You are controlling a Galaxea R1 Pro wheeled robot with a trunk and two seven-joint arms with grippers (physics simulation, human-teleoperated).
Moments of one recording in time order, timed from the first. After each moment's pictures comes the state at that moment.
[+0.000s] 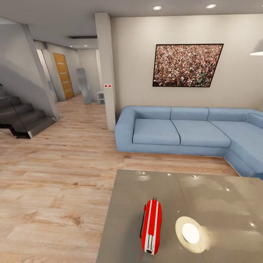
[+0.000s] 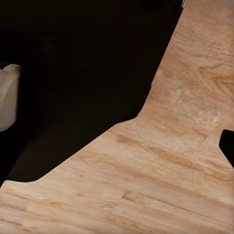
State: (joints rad) left arm 0.00 0.01 0.01 -0.05 0.08 -0.03 0.00; right arm 0.00 0.00 0.36 0.00 -0.02 -0.06 0.00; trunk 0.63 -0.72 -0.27
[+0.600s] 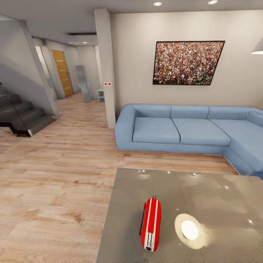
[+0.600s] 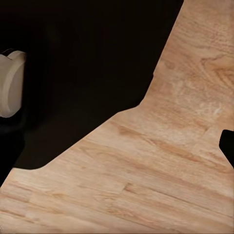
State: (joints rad) left arm 0.00 0.01 0.01 -0.05 0.08 -0.03 0.00; right arm 0.00 0.00 0.36 0.00 -0.02 -0.07 0.00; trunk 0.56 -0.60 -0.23
